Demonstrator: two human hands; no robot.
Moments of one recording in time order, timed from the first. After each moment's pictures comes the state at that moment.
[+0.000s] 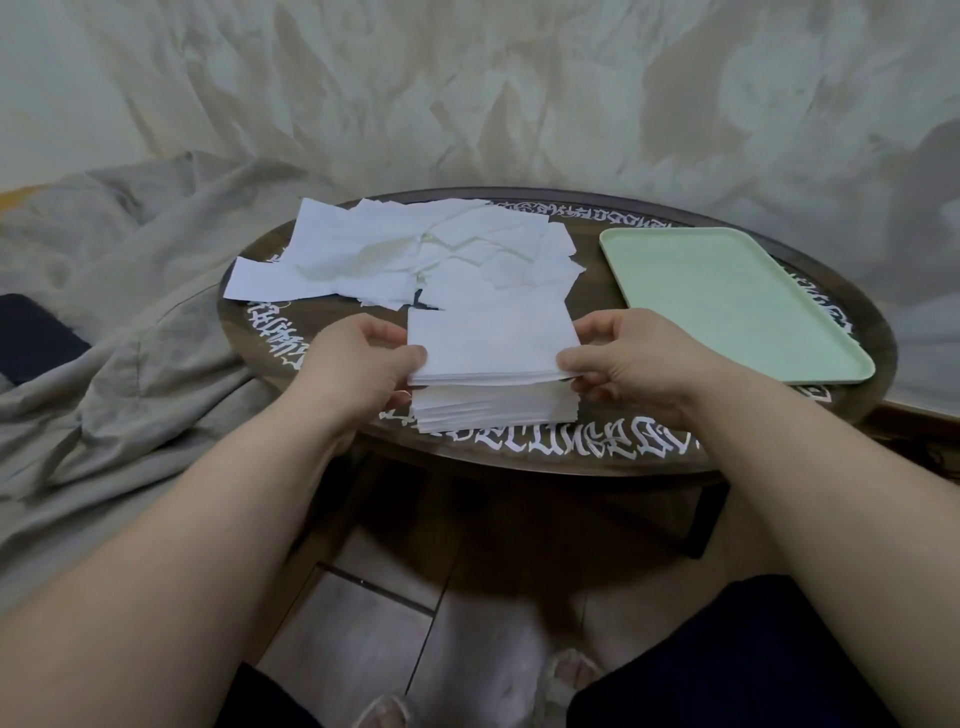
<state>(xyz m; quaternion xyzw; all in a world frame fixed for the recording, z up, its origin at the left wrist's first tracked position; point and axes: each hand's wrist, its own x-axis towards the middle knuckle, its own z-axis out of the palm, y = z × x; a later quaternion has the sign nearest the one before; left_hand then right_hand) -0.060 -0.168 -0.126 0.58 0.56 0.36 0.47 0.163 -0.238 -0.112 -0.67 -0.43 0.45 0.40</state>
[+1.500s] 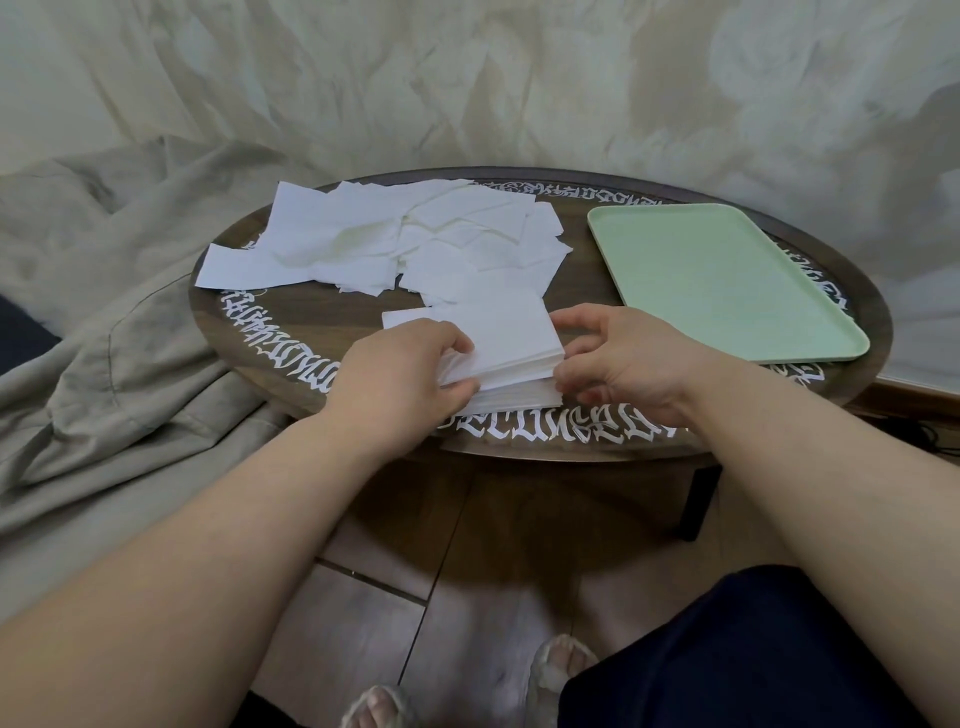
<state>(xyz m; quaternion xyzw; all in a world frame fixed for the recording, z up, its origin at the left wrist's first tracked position) -0.030 -0.189 -0.140 0.86 0.47 0.18 0.09 0.179 -0.239 -0.134 -0.65 -0.45 0.48 0.38</state>
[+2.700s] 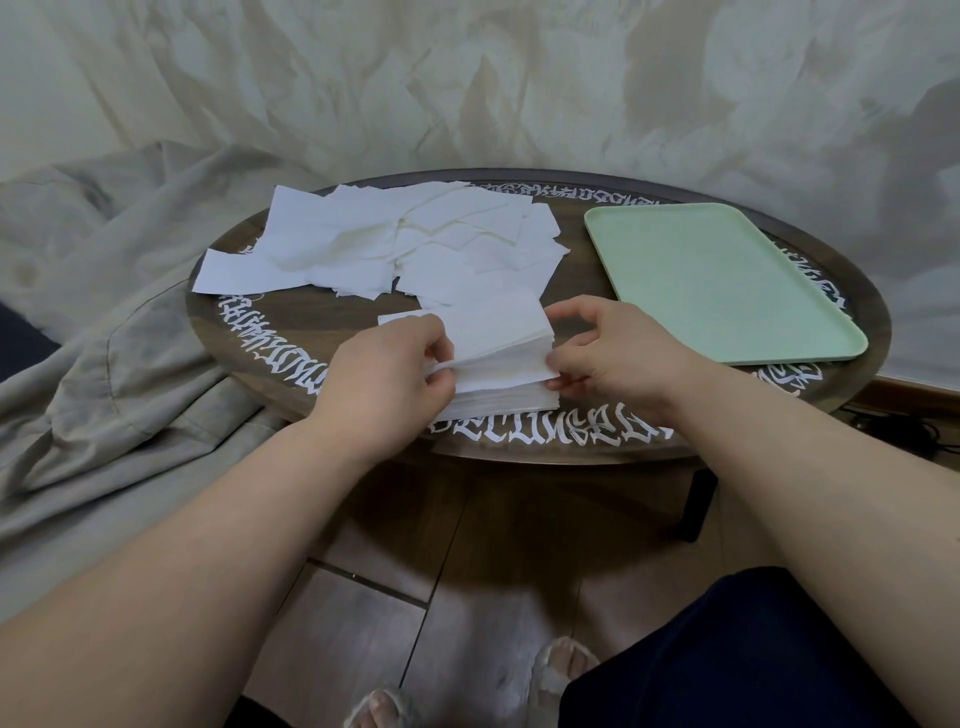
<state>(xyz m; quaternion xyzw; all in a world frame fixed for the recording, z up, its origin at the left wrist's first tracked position) -0.033 -0.188 -0.137 0.84 0.48 0.22 0.12 0.174 -0.238 -0.130 -0.67 -0.45 0.44 0.40</state>
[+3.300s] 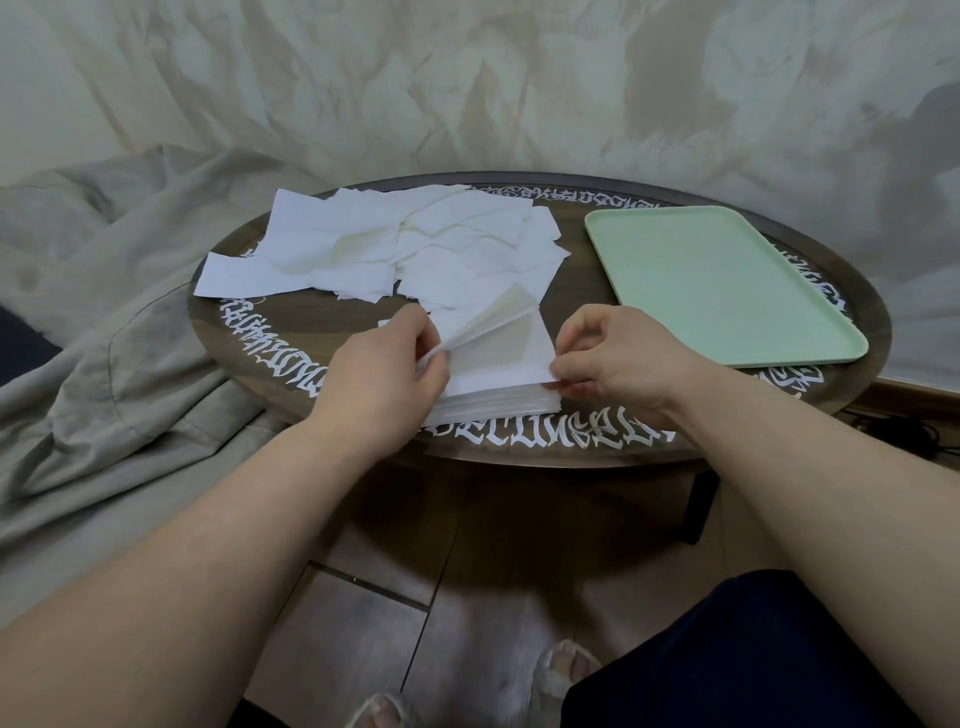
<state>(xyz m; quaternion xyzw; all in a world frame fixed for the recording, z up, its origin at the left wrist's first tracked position) -0.035 -0.185 -0.136 0.82 0.50 0.24 0.15 0.172 -0.239 -0.131 -0.65 -0.42 0.45 0.44</state>
